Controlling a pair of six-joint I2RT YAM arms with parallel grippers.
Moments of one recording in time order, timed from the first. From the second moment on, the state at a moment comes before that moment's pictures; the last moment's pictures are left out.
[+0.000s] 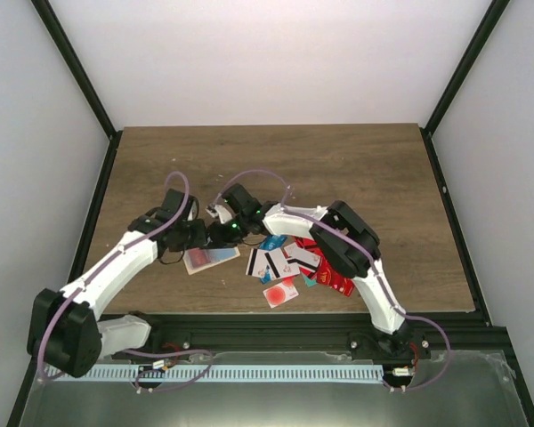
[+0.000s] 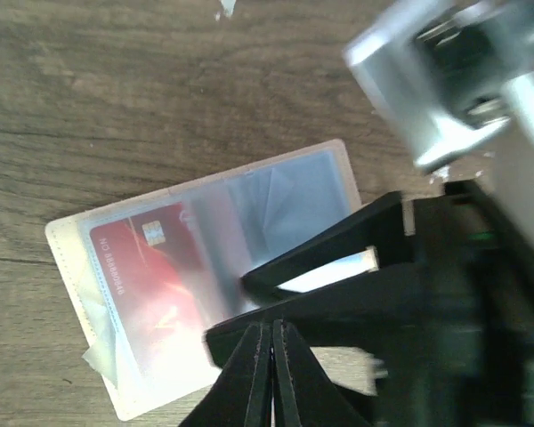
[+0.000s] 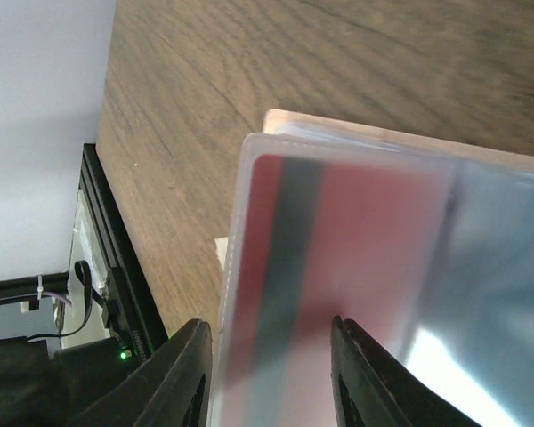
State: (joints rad) left arm -0.40 1.23 0.81 -0.67 0.04 -0.56; right arm 0.87 2.20 1.52 -0.14 -0.71 0.62
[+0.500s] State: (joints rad) left arm -0.39 1.12 0.82 -0.75 0.01 -0.57; right arm 0.93 2.29 1.64 -0.20 -0.70 0.62
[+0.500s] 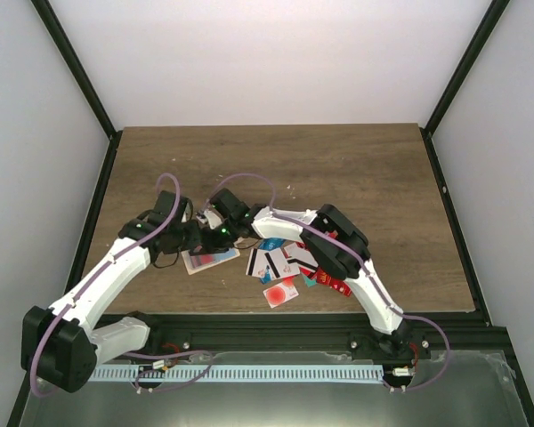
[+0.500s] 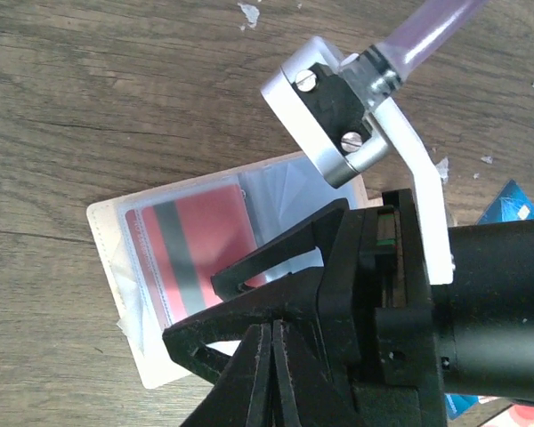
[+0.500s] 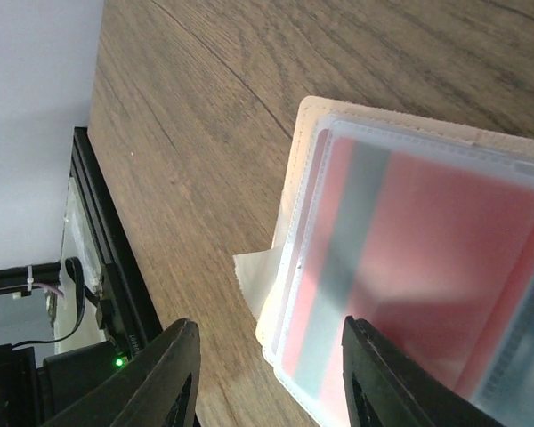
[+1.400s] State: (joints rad) left arm -0.83 1.39 0.75 -0.34 0.37 -0.54; right arm 0.91 1.19 0.66 -0.49 -0.22 0.99
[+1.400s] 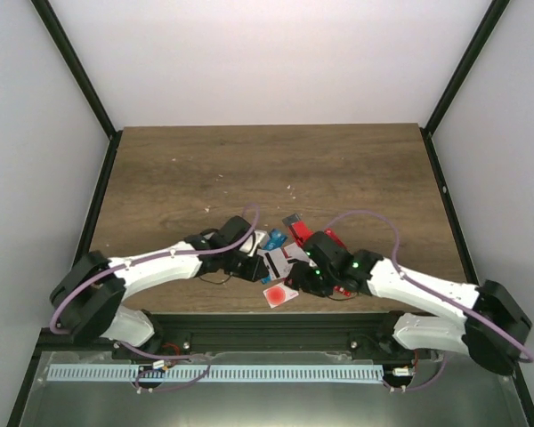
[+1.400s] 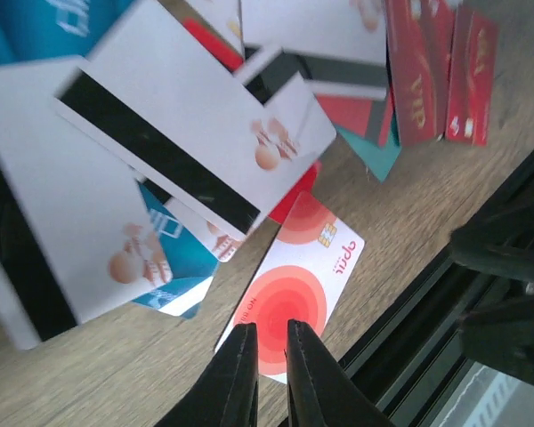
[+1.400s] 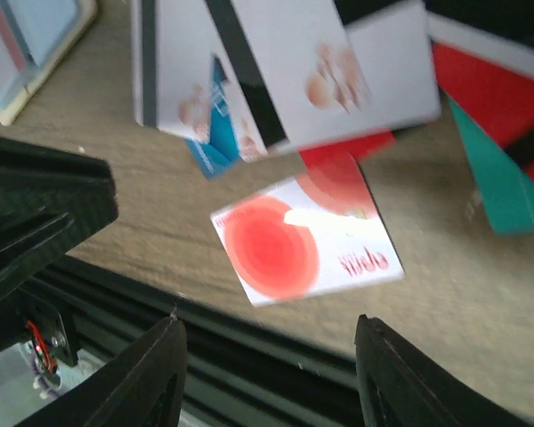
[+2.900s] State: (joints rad) left arm -1.04 1.64 0.85 -0.36 0.14 -0.50; right arm 1.06 1.00 0.28 -0.24 -0.29 1.44
